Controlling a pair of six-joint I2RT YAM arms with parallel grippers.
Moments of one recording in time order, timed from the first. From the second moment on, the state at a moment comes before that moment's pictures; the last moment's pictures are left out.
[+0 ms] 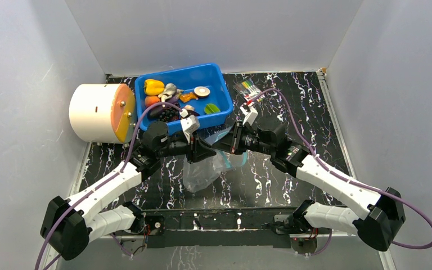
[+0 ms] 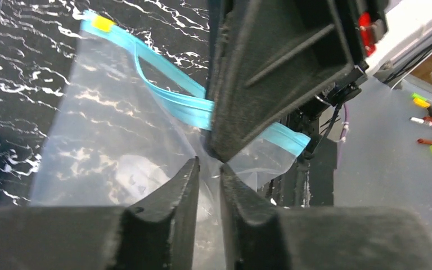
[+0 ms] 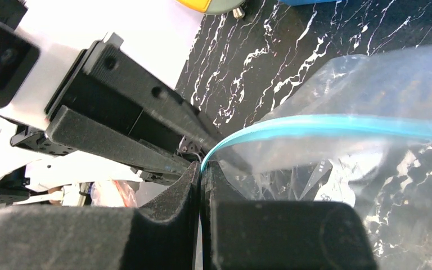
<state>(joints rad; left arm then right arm) -0.63 1.06 0.67 0.16 0.72 -0.16 0.76 1.08 0.86 -0.05 -0.33 0.84</state>
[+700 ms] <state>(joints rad) -0.63 1.03 0.66 0.12 0.69 -0.09 0.76 0.92 0.89 -0.36 0.03 0.91</state>
